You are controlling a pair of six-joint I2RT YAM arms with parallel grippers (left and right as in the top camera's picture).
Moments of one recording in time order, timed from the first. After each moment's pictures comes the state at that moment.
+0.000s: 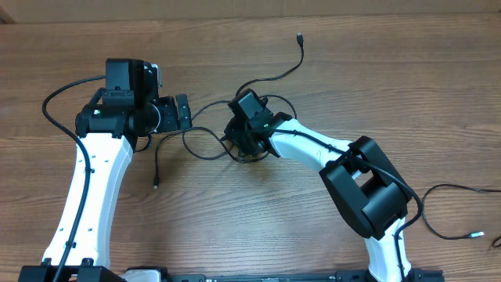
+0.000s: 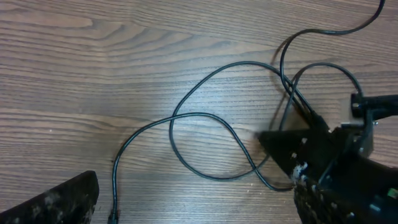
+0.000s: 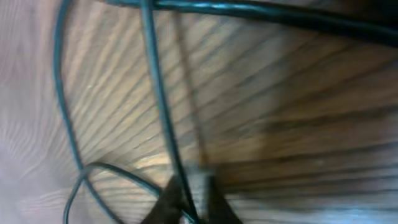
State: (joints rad) left arm -0.03 1.46 1.28 -0.87 0.12 -0.20; right arm 0.69 2.13 1.39 -0.30 -0.15 1.32
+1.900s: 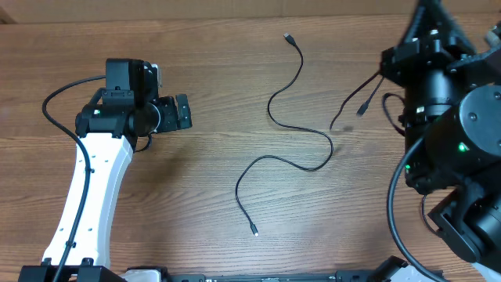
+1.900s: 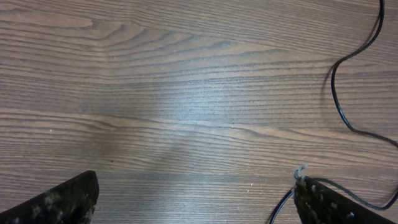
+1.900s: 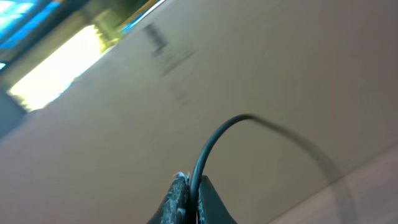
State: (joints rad) left arm -0.03 1.46 1.28 -0.87 0.12 -0.20; right arm 0.66 1.18 1.76 -0.53 0.86 0.60
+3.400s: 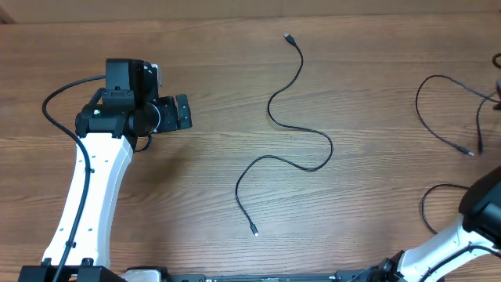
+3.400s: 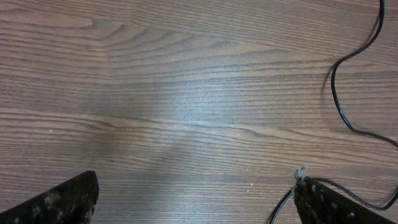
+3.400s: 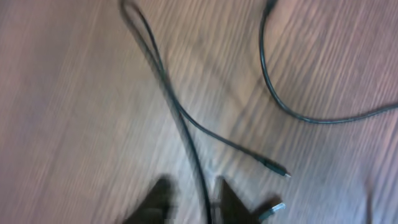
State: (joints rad) left arm -0.03 1.46 1.28 -0.87 0.12 -0.20; right arm -0.61 2.00 1.77 -0.85 0.16 0.63
